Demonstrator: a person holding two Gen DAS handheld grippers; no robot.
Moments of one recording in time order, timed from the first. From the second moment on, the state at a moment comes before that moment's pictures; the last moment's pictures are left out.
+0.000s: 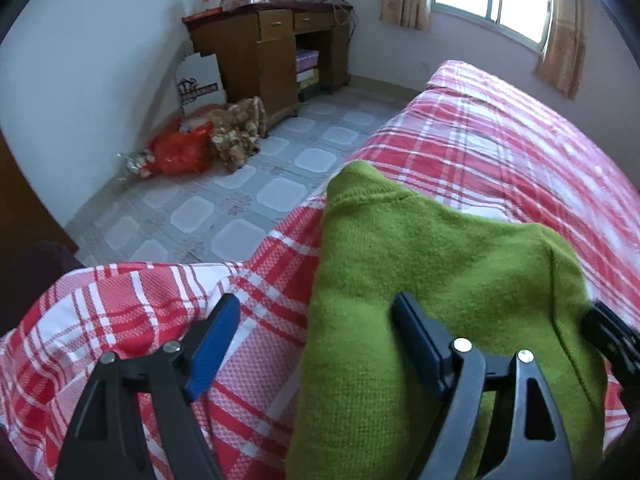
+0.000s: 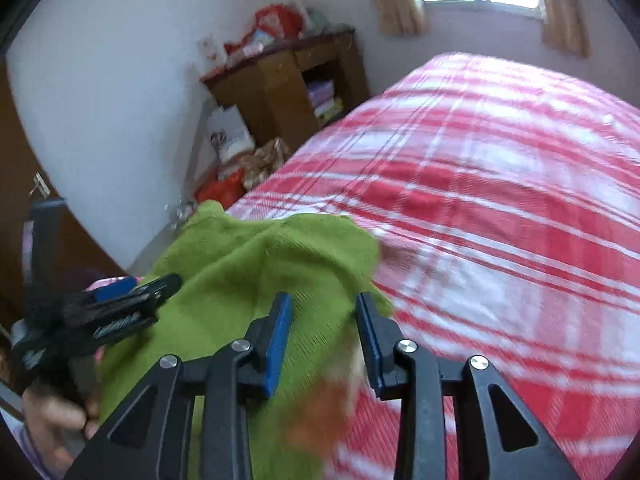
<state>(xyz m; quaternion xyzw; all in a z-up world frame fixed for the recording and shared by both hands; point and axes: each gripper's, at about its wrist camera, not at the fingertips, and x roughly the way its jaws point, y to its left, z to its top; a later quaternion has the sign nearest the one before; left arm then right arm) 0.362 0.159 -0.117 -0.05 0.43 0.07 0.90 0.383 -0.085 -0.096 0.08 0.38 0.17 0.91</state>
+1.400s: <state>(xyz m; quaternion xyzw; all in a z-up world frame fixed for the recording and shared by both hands) 0.103 0.102 -0.117 0.10 0.43 0.10 0.89 0.094 -0.072 -0.092 0.04 0.38 0.10 0.92</state>
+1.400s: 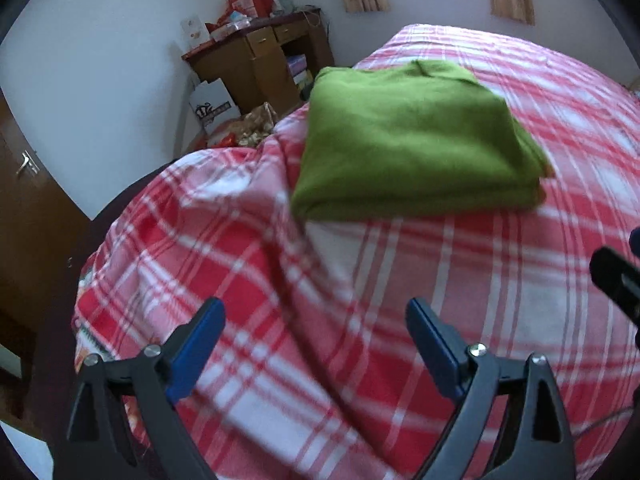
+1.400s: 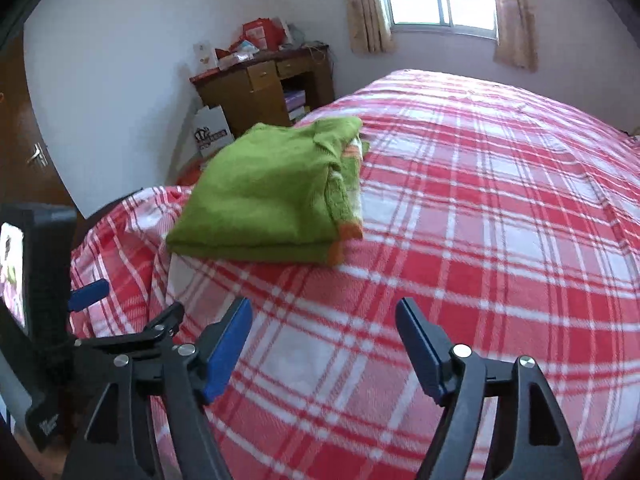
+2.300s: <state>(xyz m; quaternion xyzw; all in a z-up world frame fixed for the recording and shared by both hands) -0.013 0.105 0.036 0.08 0.19 0.11 0.97 -0.033 -0.060 0.066 0.03 0.16 0.06 0.98</state>
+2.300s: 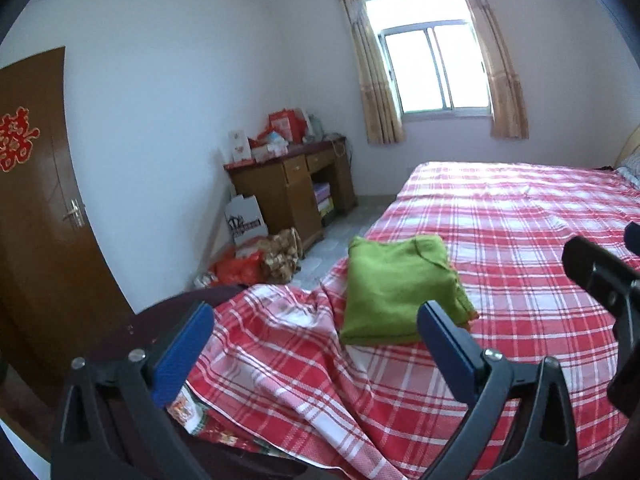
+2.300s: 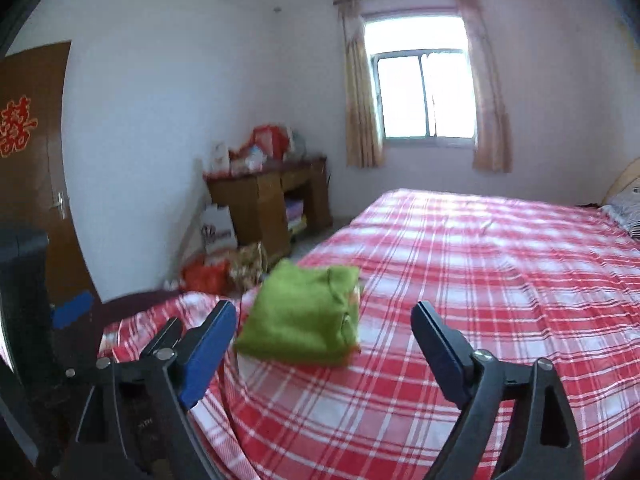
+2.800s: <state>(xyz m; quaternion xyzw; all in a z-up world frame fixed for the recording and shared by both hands) -0.021 0.095 0.037 0.06 0.19 0.08 0.98 -0.042 -0.080 0.059 0.07 0.15 0.04 0.99</state>
